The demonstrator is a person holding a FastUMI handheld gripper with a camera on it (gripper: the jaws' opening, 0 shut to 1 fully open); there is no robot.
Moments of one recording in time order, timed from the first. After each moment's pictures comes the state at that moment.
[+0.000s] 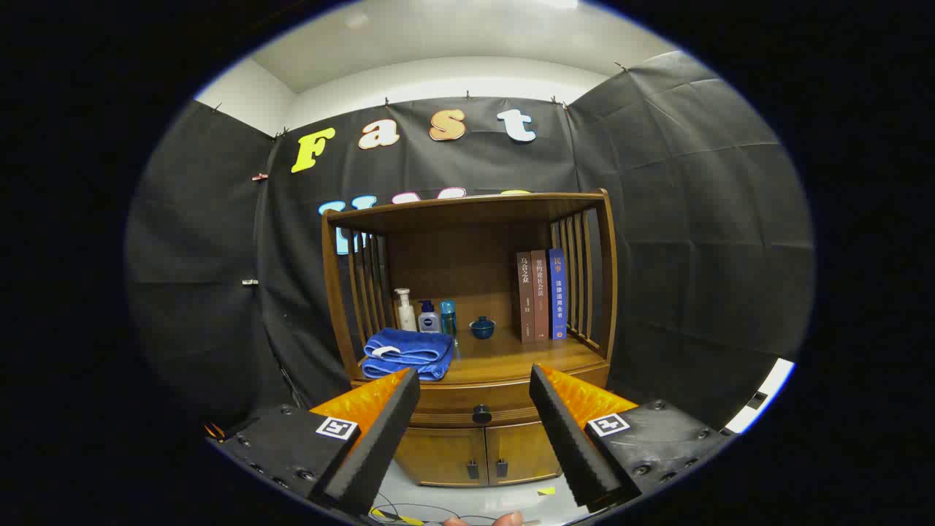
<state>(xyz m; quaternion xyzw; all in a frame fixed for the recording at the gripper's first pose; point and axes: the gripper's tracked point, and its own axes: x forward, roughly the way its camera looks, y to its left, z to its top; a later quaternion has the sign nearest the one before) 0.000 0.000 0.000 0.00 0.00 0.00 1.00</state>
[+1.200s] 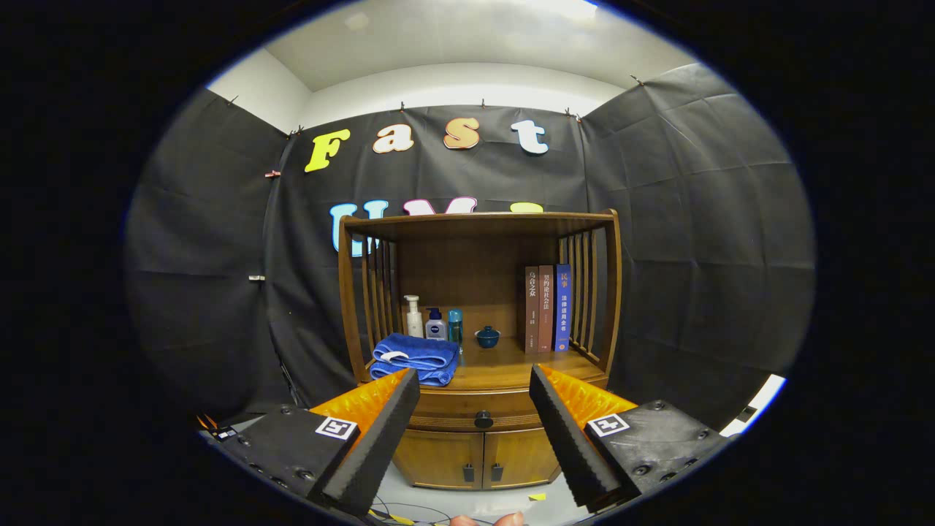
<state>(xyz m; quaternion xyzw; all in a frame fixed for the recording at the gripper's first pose) -0.010 0.015 0.013 -0.01 -0.01 0.01 1.00</state>
